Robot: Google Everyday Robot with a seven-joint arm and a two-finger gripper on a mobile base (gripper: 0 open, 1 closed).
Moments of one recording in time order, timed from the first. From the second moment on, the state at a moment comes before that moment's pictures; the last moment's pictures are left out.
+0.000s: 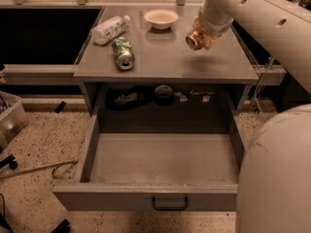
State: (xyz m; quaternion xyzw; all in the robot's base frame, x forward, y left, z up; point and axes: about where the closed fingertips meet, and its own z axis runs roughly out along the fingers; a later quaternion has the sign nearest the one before) arm 0.782 -0.178 0.905 -0.82 0.47 -0.30 0.15
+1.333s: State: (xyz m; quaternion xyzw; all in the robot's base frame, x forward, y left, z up) arm 0.765 -0.154 0.840 -0.85 0.46 -0.19 0.17
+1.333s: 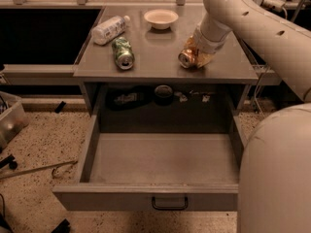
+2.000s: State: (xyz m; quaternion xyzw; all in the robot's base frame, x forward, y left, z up) arm 0.765 -0.154 0.840 -0.85 0.46 -0.19 0.17
